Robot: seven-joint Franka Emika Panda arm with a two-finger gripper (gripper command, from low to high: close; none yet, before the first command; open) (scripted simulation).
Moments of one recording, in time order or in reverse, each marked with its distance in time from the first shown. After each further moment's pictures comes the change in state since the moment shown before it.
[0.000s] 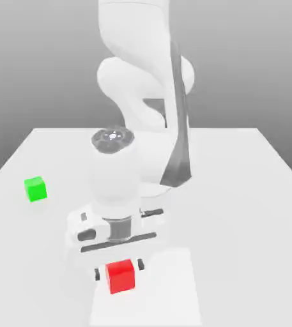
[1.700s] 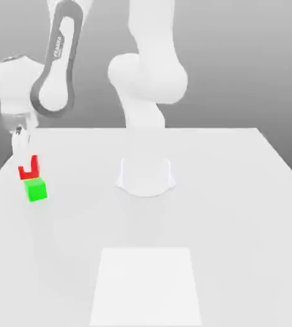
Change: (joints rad) arm -0.789 -0.354 -0.525 -0.248 -0.199 -0.084 0.512
